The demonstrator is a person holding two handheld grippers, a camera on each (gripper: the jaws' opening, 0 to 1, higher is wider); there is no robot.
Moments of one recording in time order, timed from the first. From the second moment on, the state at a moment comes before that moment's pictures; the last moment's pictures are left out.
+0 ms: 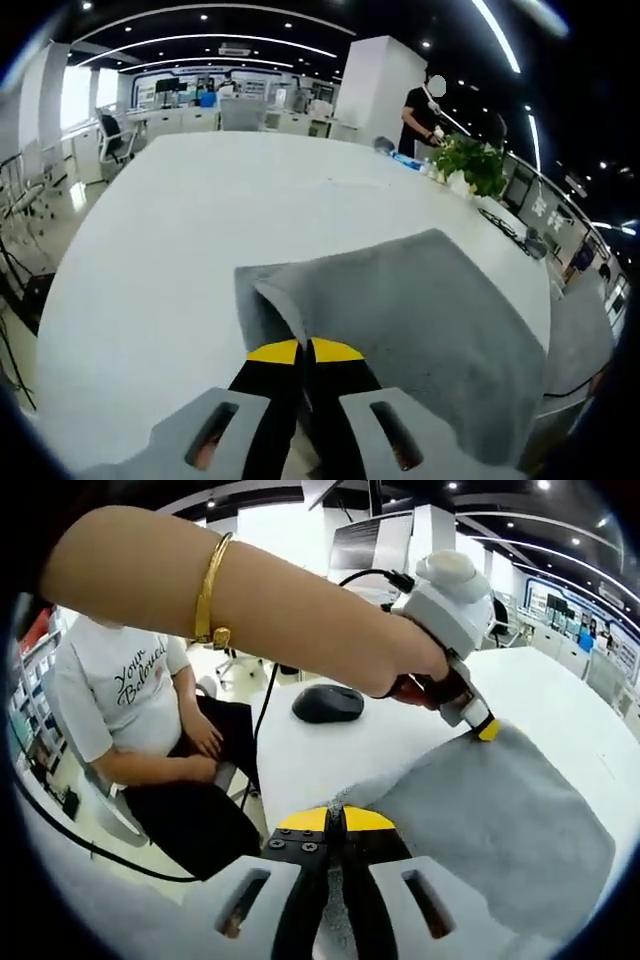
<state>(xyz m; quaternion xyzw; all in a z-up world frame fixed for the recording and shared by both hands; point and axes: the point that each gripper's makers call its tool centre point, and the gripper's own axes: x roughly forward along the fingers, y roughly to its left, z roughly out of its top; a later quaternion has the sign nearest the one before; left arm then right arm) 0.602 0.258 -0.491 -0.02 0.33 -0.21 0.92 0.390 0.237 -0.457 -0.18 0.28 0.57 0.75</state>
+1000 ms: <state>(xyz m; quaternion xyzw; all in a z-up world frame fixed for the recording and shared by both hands) 0.625 0.208 -0.446 0.01 0.29 -0.24 0.93 0.410 0.180 -0.436 -0.17 0.28 0.52 0.79</state>
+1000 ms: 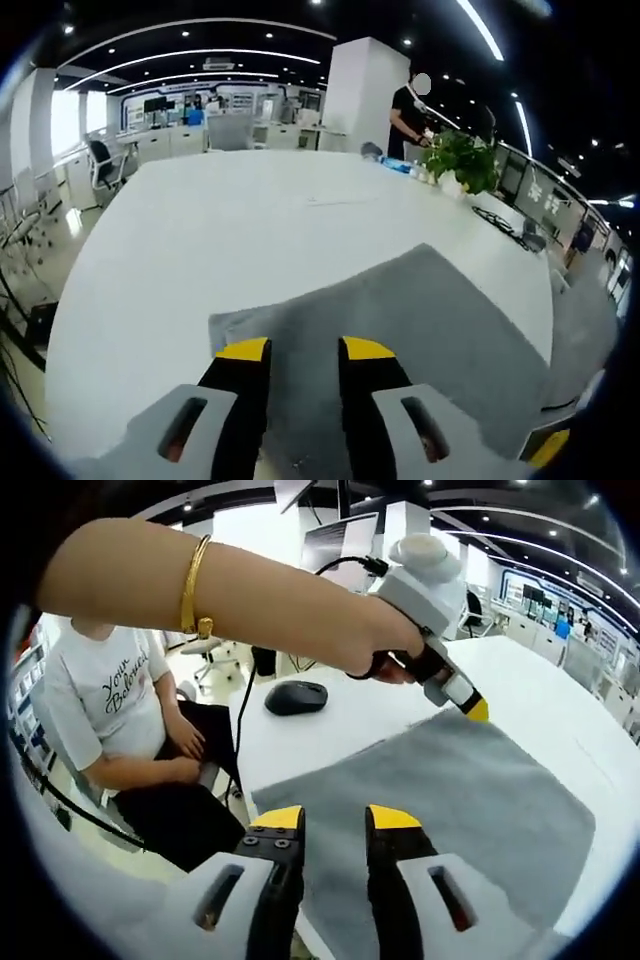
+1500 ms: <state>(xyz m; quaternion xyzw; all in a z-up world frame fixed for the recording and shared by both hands) 0.625 0.105 -0.434 0.03 0.28 -0.27 0.92 0.412 0.050 -0.432 -0.12 0.31 0.44 0.83</state>
